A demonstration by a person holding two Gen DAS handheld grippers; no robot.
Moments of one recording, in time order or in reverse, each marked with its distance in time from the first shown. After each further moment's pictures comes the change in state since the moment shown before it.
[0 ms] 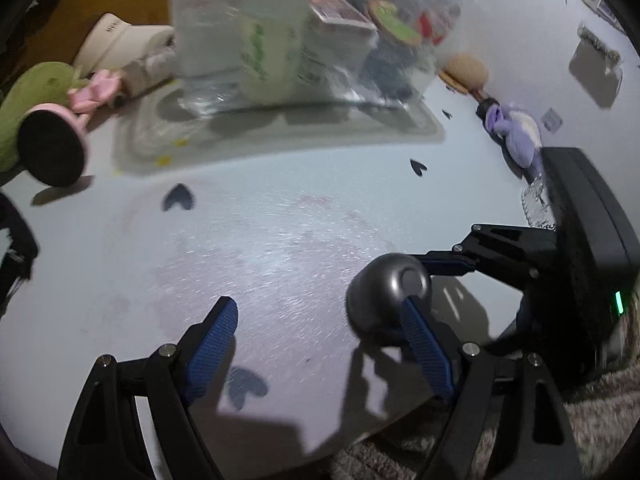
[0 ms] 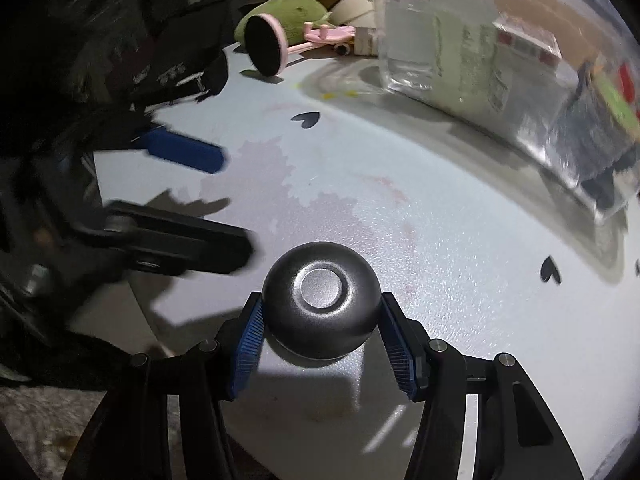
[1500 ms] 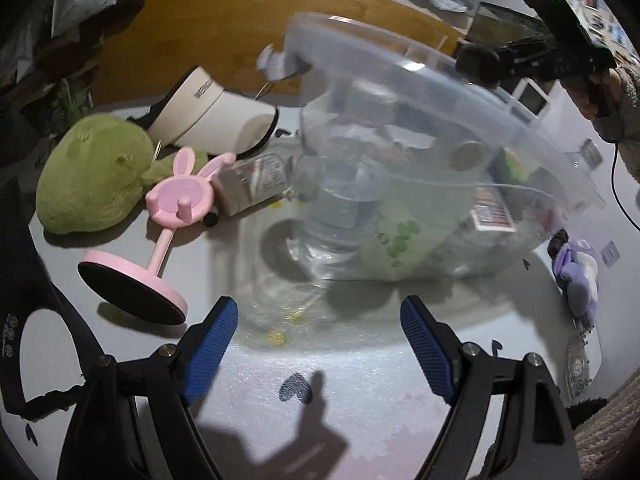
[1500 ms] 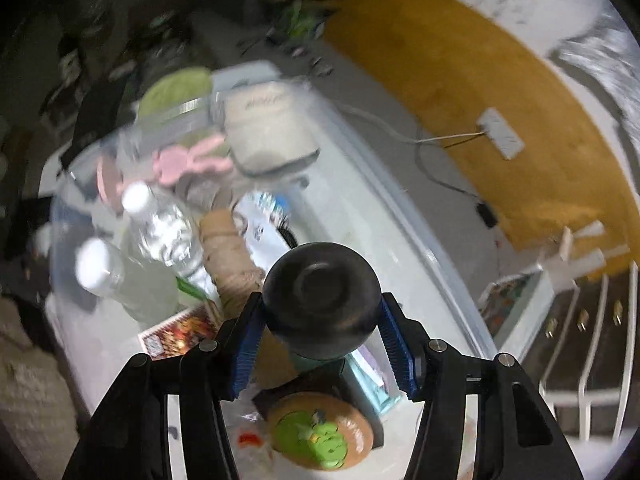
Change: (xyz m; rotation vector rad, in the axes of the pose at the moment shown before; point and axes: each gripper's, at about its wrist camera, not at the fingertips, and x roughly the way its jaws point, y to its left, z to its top) left arm -0.006 0.090 0.124 -0.223 -0.196 0.159; right arm -0.082 -0.204 0.333 -0.496 0.131 -0.150
